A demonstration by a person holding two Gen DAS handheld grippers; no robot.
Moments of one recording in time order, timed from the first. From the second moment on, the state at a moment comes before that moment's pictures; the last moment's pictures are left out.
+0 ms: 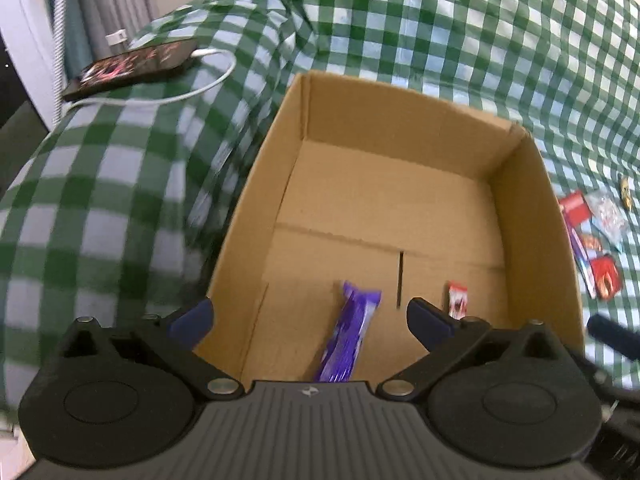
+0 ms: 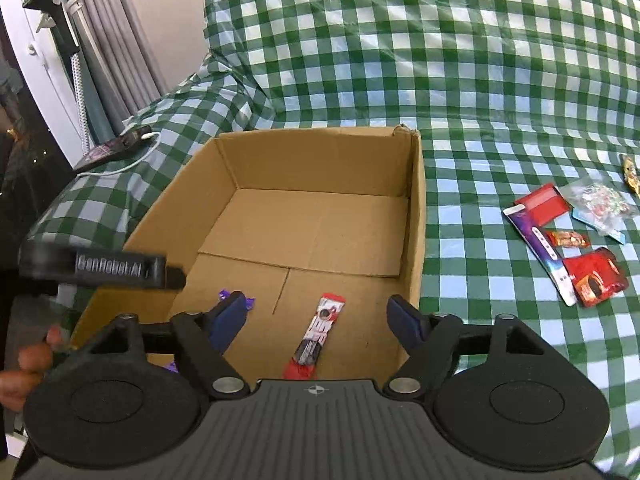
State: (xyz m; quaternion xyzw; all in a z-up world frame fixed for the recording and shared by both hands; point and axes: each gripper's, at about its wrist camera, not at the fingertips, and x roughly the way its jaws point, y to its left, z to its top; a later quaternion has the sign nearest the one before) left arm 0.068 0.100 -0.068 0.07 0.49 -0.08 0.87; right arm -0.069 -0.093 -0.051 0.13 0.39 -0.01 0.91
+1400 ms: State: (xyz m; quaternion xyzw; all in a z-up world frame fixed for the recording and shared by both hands) left arm -0.138 0.131 0.006 0.10 0.40 -0.10 0.90; right arm -0.249 -0.026 0.038 0.06 0.29 -0.04 0.95
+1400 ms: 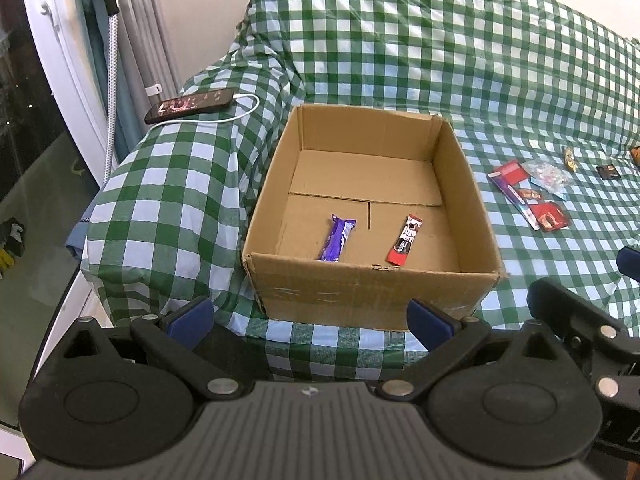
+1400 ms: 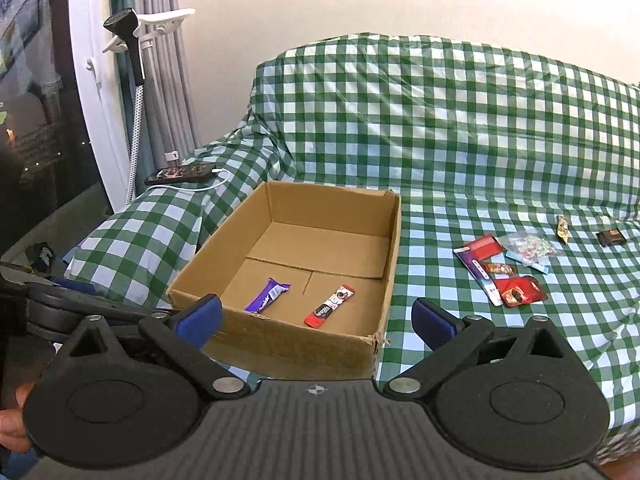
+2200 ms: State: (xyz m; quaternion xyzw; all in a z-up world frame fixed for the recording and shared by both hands) left arm -0.137 0.130 0.004 0.11 0.41 -0.10 0.90; right arm -0.246 -0.024 0.036 0.06 0.31 -0.04 0.95
